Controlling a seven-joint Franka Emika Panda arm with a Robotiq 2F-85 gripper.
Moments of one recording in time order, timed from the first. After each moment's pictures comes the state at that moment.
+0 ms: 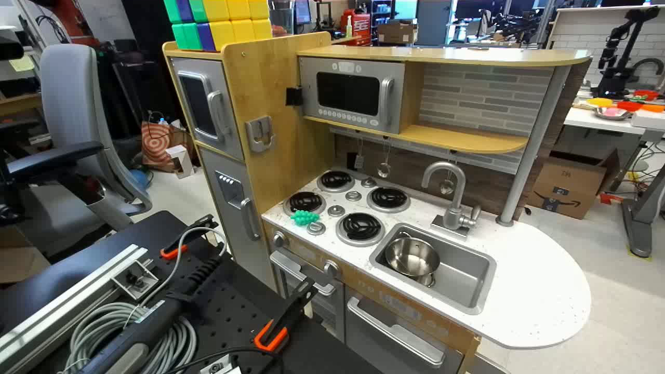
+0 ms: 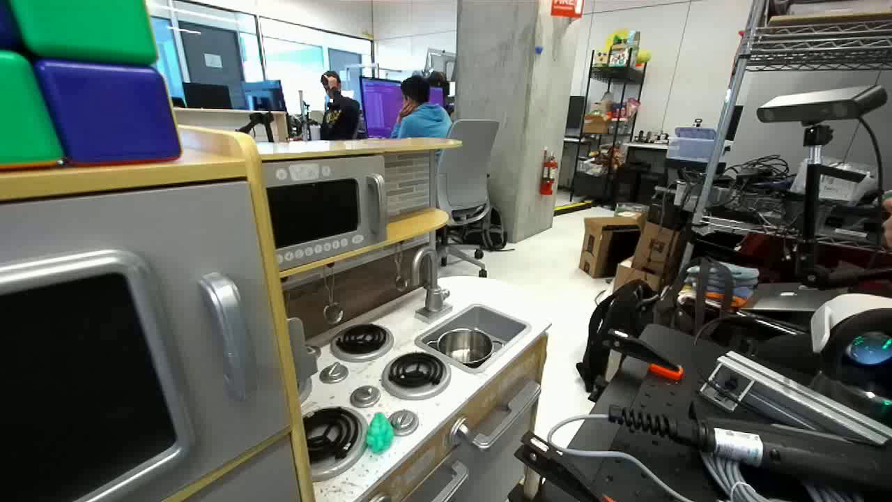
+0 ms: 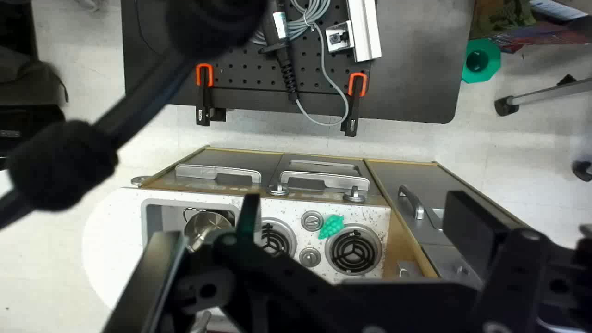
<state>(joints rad) 0.07 -0.59 0.20 -2.23 0.02 1.55 0.13</state>
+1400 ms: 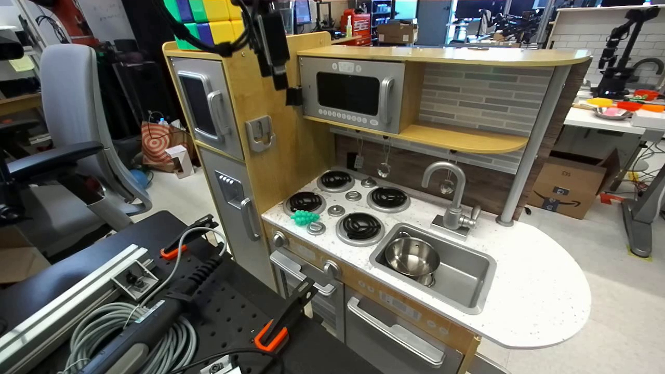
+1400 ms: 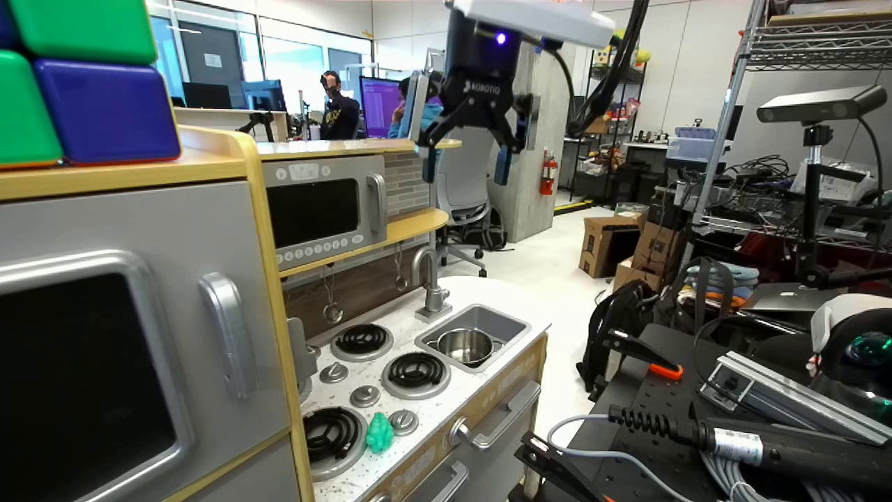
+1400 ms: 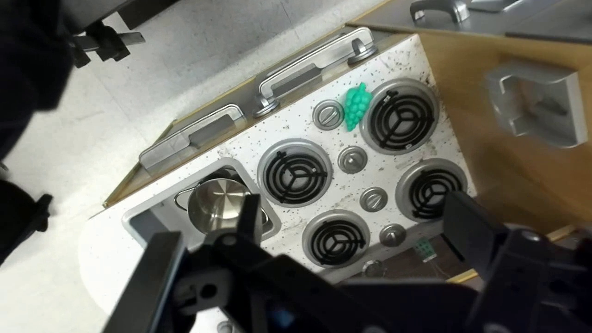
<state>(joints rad) -0.03 -0.09 0.17 -2.35 0.01 2.36 0.58</state>
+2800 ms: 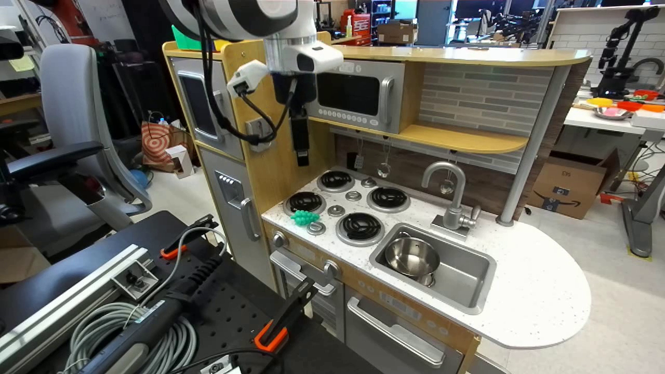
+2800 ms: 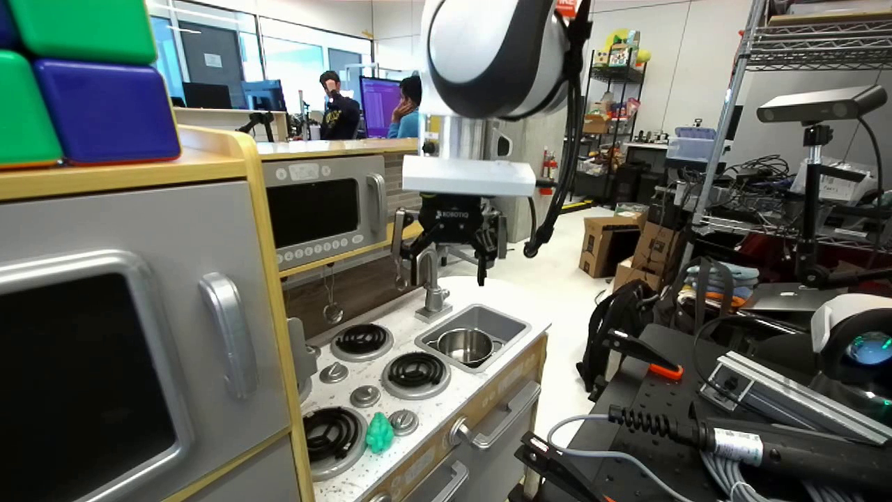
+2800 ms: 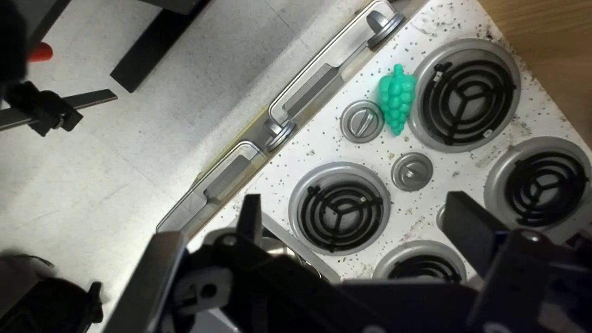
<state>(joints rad) 0.05 0.30 0.06 -2.25 -0.03 2.57 0.86</state>
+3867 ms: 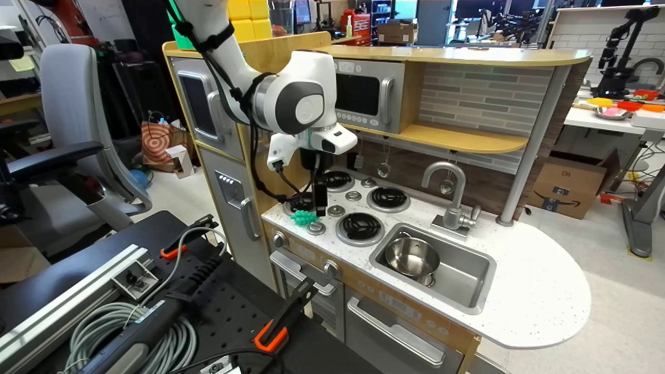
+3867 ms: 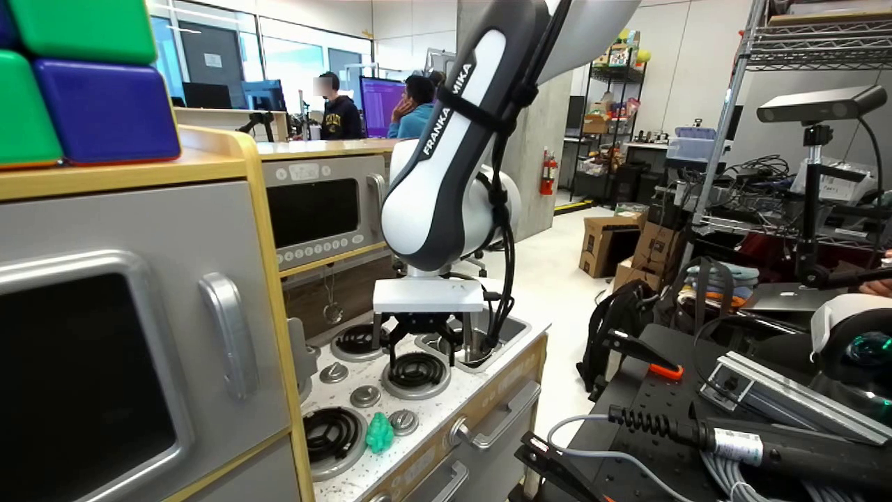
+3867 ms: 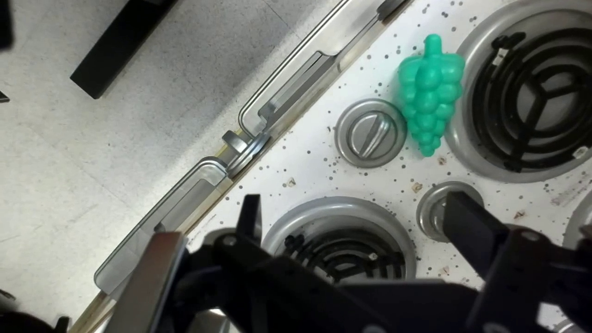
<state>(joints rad) 0.12 0.76 -0.01 -1.96 0.04 2.71 0.82</state>
